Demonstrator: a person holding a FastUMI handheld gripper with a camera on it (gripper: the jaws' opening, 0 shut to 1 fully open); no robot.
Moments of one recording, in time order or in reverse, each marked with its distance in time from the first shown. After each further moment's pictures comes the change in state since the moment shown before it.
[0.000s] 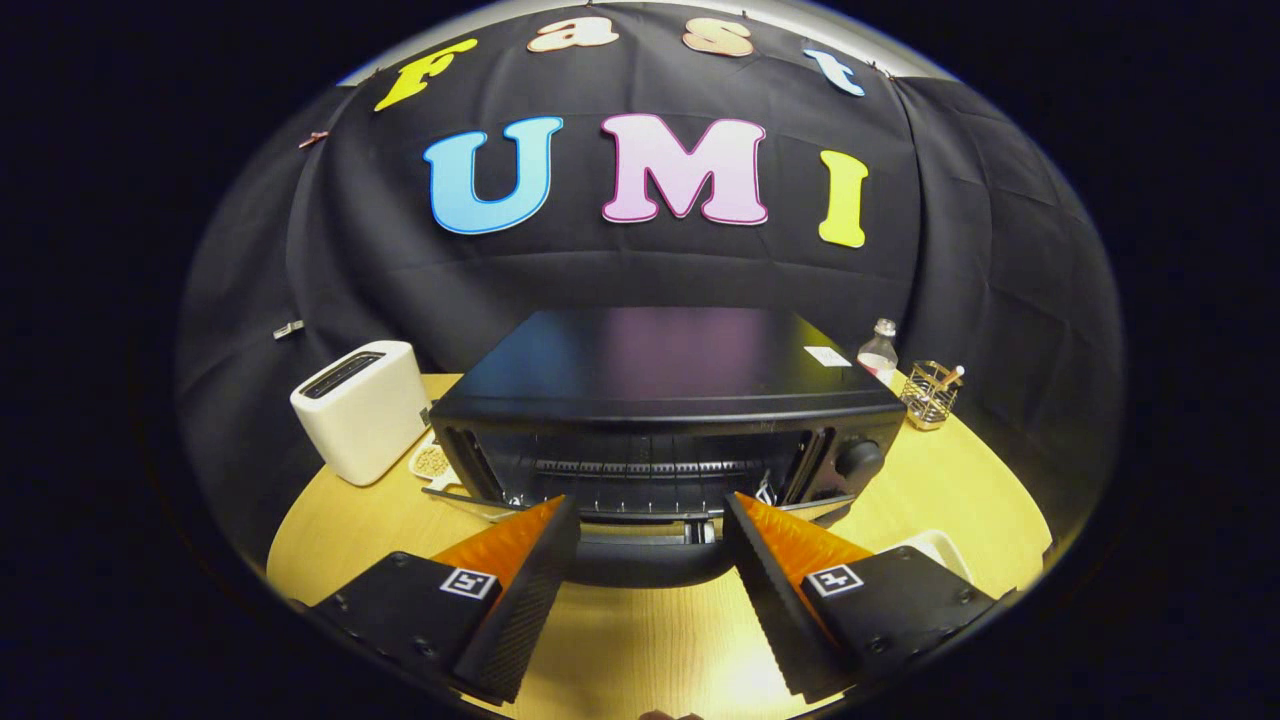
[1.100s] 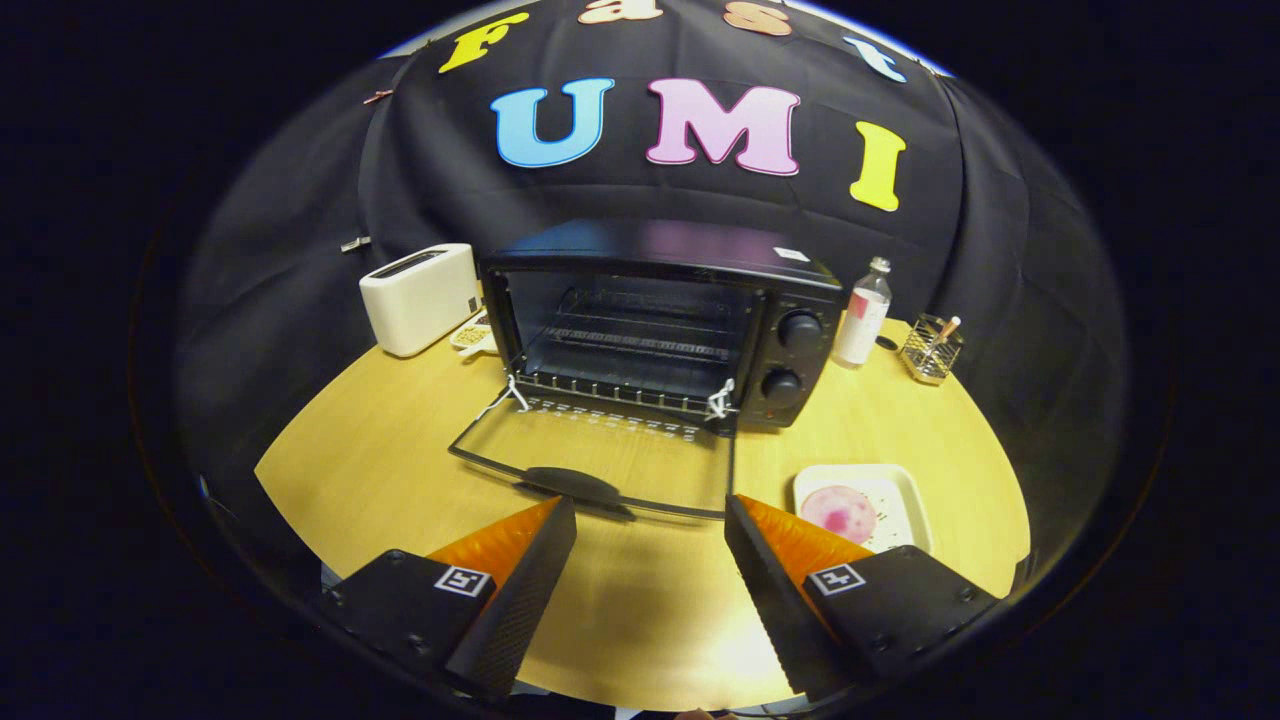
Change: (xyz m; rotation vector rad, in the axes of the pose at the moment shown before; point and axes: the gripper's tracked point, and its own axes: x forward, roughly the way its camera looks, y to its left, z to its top) arm -0.084 -0.092 -0.066 -0.136 0.148 0.140
